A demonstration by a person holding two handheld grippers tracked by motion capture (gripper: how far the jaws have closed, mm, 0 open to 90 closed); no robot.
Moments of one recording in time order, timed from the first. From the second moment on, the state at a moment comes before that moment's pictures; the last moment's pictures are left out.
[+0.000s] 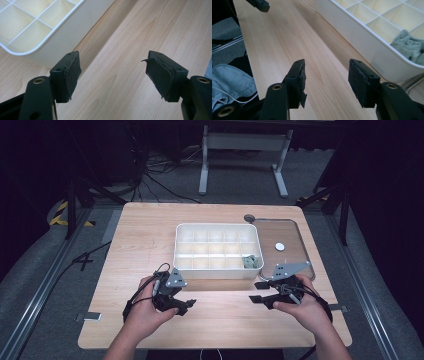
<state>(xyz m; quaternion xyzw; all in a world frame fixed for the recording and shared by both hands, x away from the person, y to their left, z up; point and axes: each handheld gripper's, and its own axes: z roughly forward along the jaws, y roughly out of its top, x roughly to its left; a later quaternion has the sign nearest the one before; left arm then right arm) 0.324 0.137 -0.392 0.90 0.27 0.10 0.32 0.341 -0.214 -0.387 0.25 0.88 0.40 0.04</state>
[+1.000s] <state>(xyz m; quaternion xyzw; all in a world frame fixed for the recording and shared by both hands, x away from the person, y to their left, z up) 0.320 0.132 -0.412 0.93 0.23 0.07 0.29 0.330 -0.197 -0.461 0.23 0.90 0.38 0.05</state>
